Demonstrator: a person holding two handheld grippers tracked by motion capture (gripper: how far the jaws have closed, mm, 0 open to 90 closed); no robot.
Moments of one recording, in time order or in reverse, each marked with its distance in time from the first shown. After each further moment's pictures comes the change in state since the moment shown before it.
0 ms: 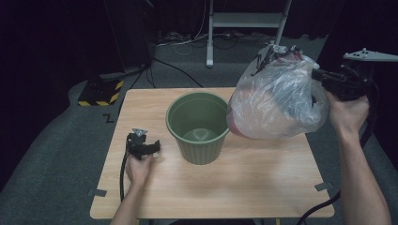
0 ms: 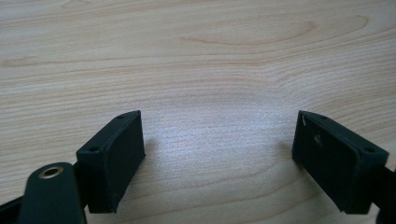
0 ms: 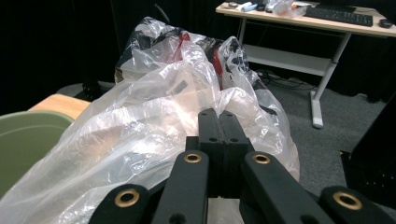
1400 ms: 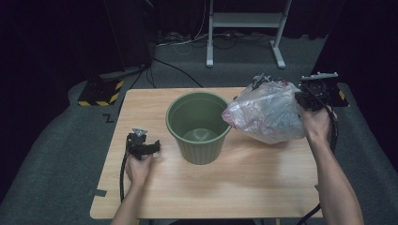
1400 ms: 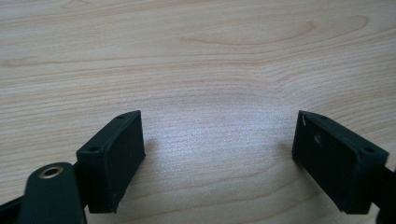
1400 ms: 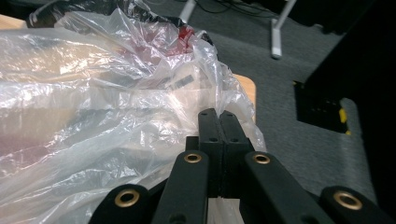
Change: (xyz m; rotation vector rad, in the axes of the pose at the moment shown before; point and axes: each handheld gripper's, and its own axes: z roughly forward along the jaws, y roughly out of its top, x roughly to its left) left arm 0.000 0.000 0.000 -0.001 0.000 0.000; right arm -0.005 -0.072 0.105 0.312 -0.220 -0.050
